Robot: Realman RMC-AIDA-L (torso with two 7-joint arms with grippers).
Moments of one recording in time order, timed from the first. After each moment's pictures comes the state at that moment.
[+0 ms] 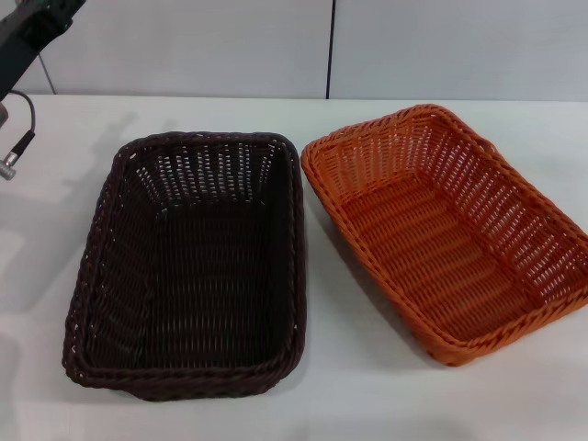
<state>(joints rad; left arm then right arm) -0.57 -2.06 -2.34 -0.48 0.95 -1.03 1.88 0.68 2.06 -0.34 -0.21 -0.66 -0.99 0.44</state>
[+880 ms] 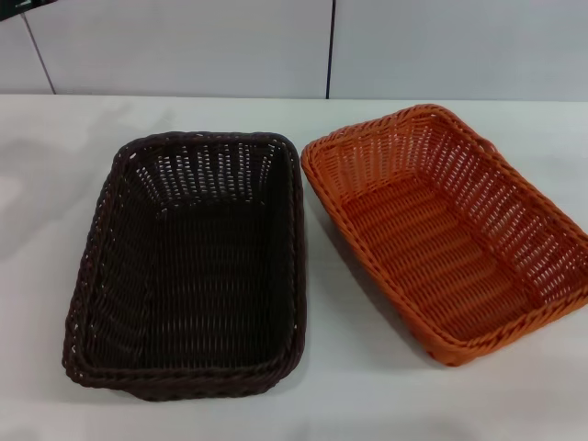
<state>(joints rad) -0.57 -1.91 -2.21 -0.87 1.59 -0.86 1.14 0.68 2.05 -0.34 -0.21 -0.64 -0.95 0.44</state>
